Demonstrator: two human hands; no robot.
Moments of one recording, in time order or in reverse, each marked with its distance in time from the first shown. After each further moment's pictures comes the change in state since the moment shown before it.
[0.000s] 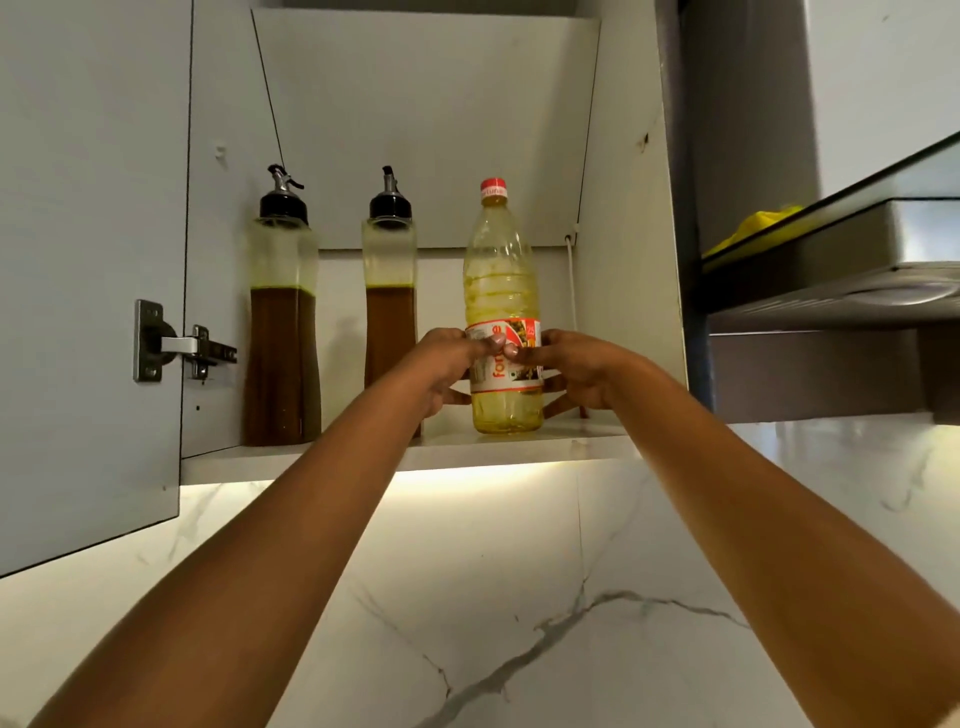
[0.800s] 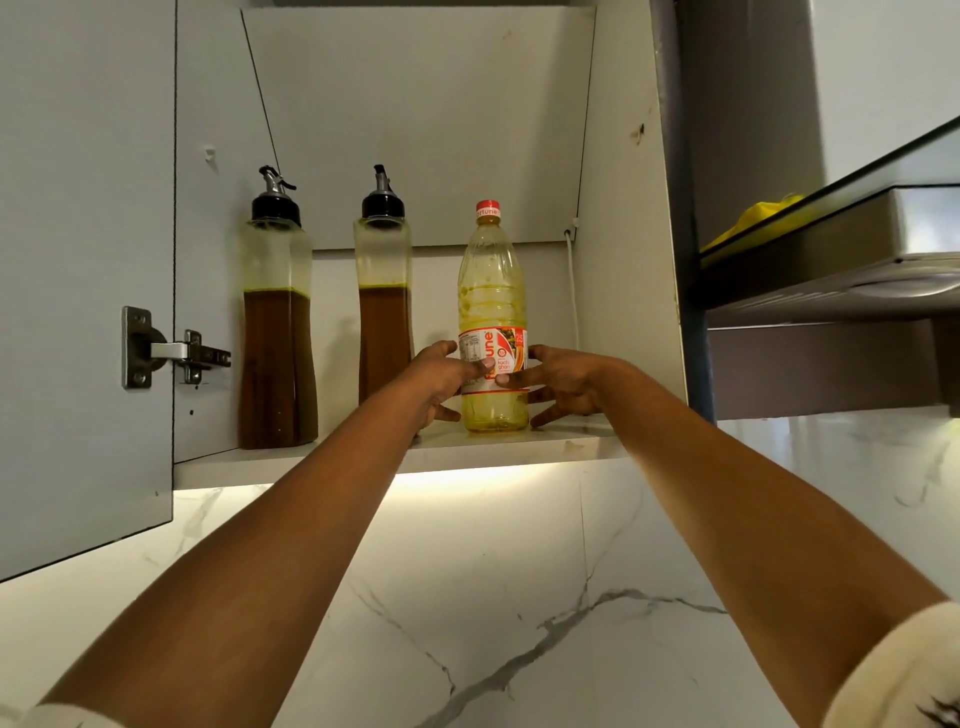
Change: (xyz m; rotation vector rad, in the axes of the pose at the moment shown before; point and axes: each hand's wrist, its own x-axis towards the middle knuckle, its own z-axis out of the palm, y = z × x) left_hand 0.019 -0.016 0.004 0.059 0.062 -0.110; right_hand 0.023 0.011 -0.001 -0.008 -0.067 0.131
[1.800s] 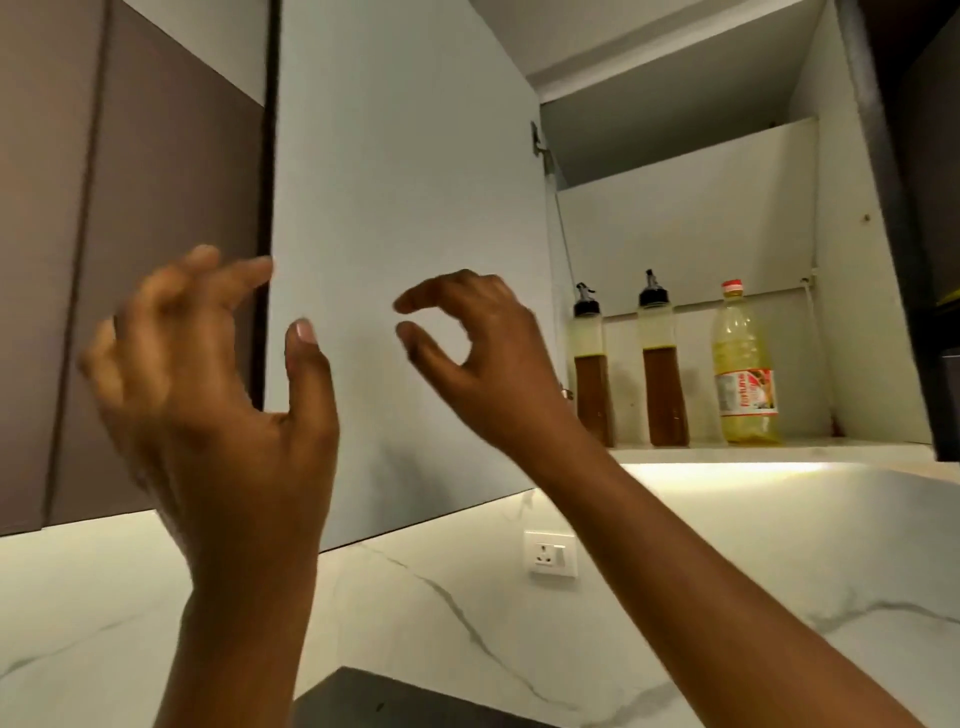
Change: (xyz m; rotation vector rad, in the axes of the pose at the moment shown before) left_hand -0.521 0.098 -0.223 0.863 1.374 1.106; right_hand -0.377 -0.171 0.317 -0.130 0.305 -1.443
